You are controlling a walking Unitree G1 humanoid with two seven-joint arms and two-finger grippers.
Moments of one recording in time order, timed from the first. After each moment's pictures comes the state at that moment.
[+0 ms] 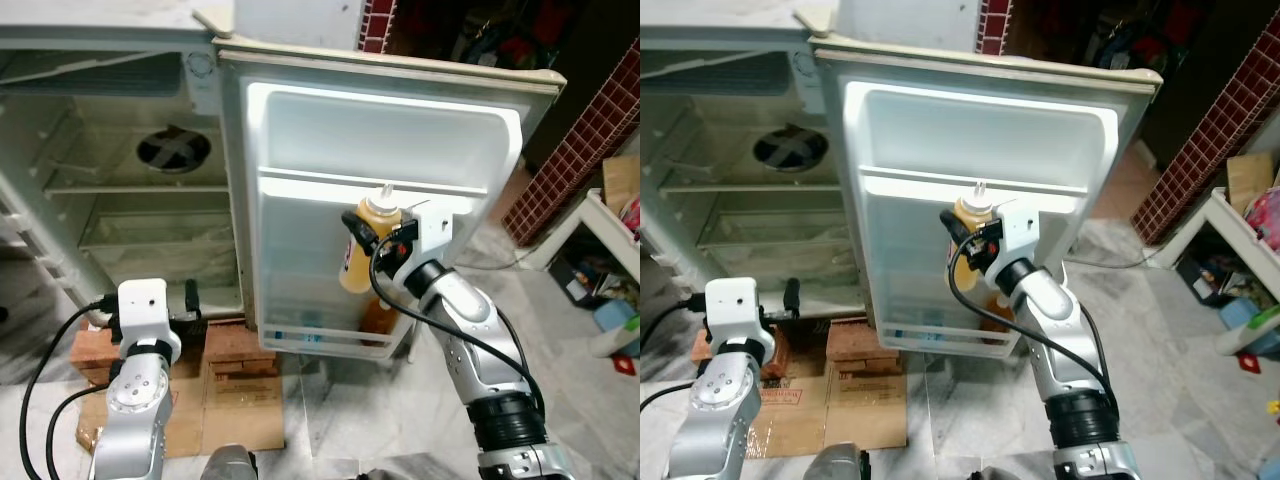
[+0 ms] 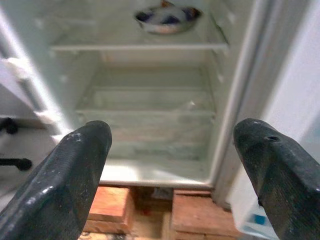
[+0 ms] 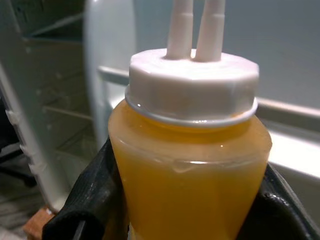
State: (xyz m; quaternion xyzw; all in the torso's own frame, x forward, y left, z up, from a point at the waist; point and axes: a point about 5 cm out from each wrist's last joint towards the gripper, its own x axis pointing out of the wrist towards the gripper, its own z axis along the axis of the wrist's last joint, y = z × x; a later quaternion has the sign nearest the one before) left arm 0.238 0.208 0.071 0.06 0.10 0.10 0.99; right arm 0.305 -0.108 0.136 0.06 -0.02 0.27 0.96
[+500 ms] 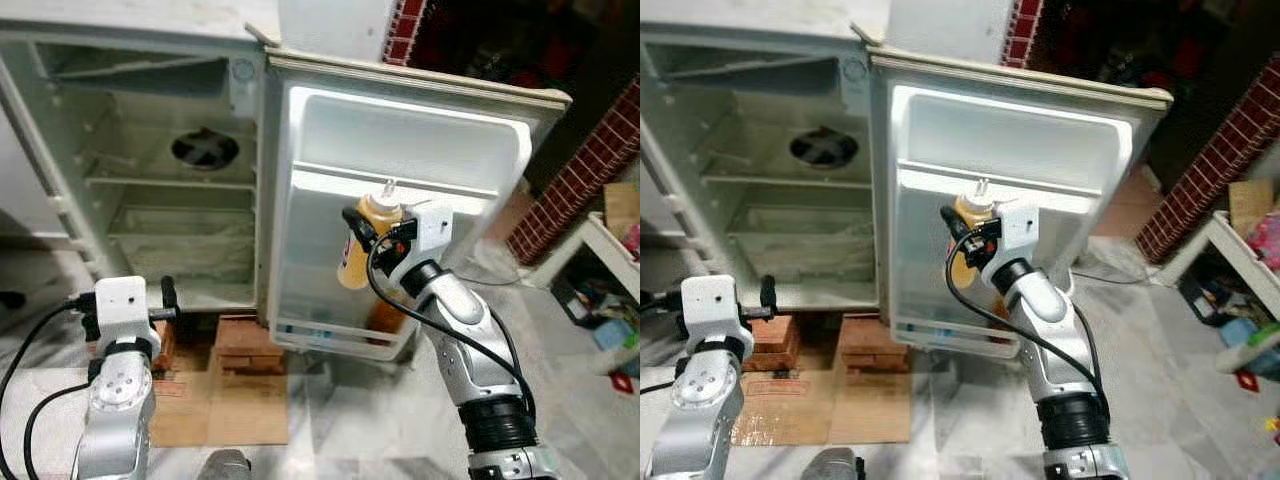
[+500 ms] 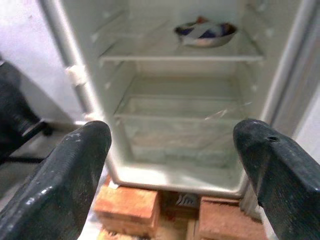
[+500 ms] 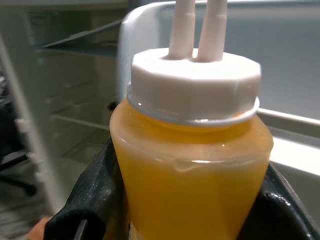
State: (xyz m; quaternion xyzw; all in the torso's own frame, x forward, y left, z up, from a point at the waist) left arm 0.244 0.217 0.080 0.08 0.08 0.14 0.98; right arm 0.308 -0.111 0.143 0.06 -0.04 0.23 0.97
